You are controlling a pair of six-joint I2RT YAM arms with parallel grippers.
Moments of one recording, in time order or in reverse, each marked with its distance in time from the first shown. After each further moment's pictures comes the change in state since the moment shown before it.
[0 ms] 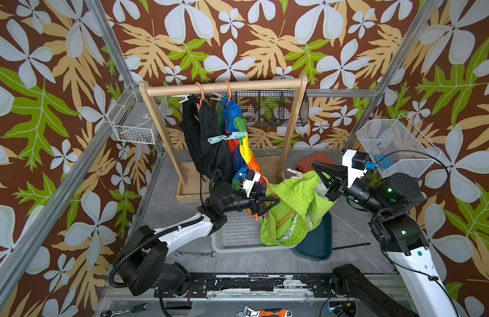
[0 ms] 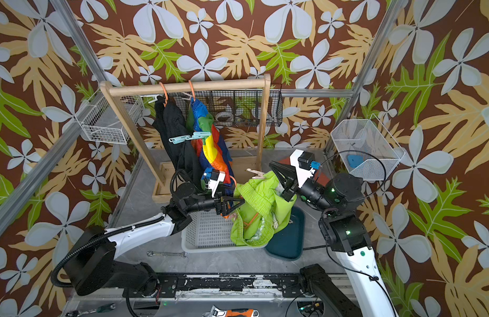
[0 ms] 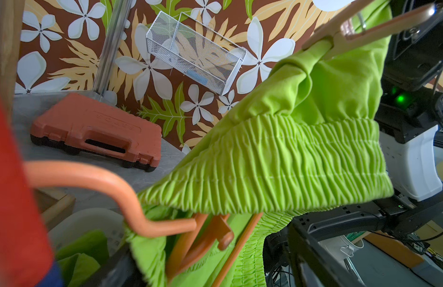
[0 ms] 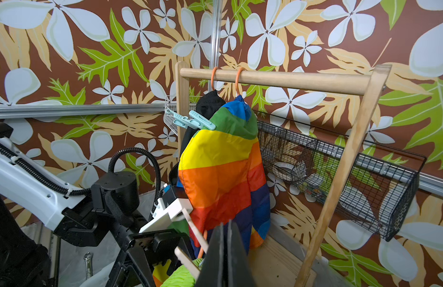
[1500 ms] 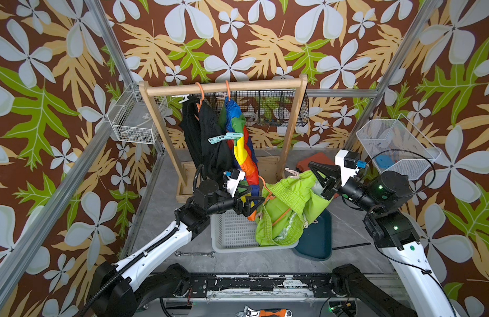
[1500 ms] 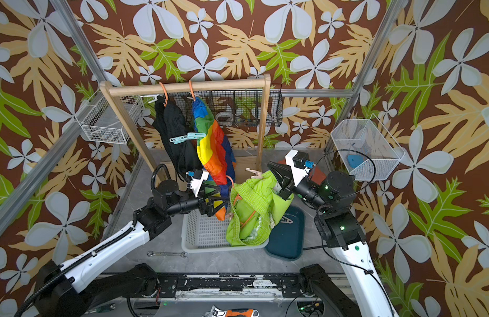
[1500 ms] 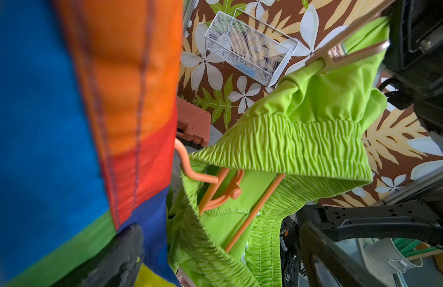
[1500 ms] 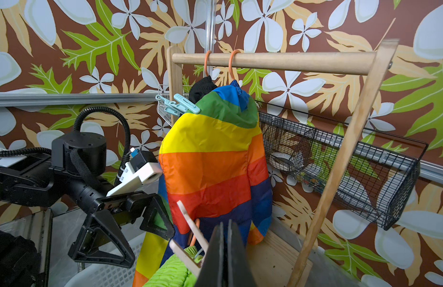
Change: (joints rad) left arm 0.096 -0.295 0.027 -0.539 -0.125 0.165; right arm 0.000 0.016 -0.038 0.011 0.023 -0.030
